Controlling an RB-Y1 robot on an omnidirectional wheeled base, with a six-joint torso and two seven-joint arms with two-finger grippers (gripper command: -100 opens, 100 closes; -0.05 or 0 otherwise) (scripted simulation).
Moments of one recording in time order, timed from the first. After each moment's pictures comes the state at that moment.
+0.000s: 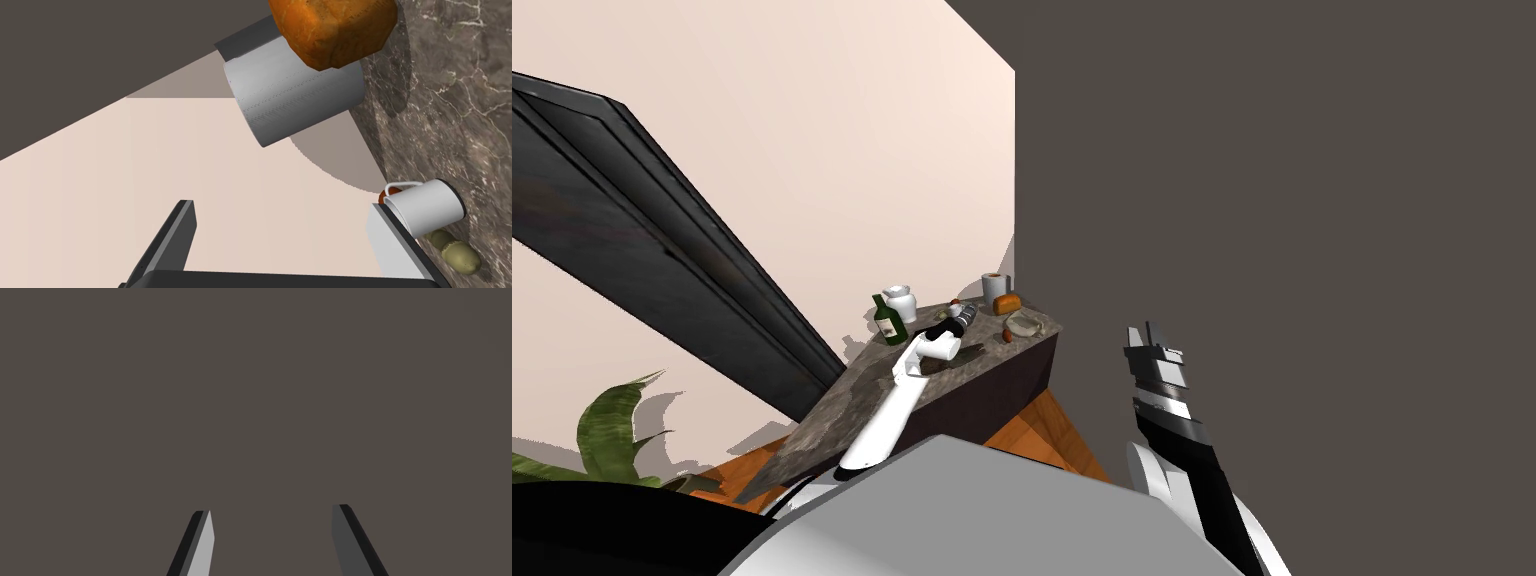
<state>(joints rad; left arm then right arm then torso) -0.08 0.32 0.16 -1.97 0.15 0.64 -0.24 0.48 0.05 -0.03 -2.33 0.11 -0.38 -0.11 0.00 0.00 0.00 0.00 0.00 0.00</state>
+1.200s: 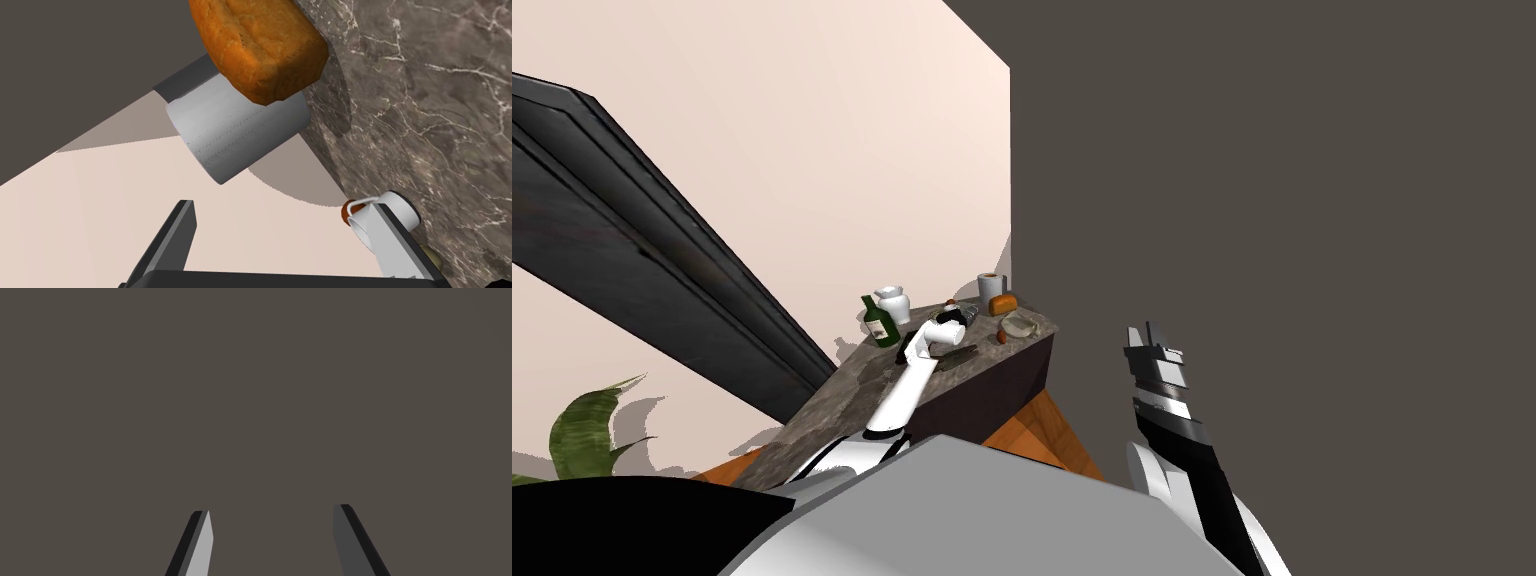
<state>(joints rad) -0.22 0.34 0.19 -1.87 0.16 0.93 -0.33 0.48 0.05 -0.03 -2.33 0.11 -0.38 -0.11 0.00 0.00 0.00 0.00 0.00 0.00</state>
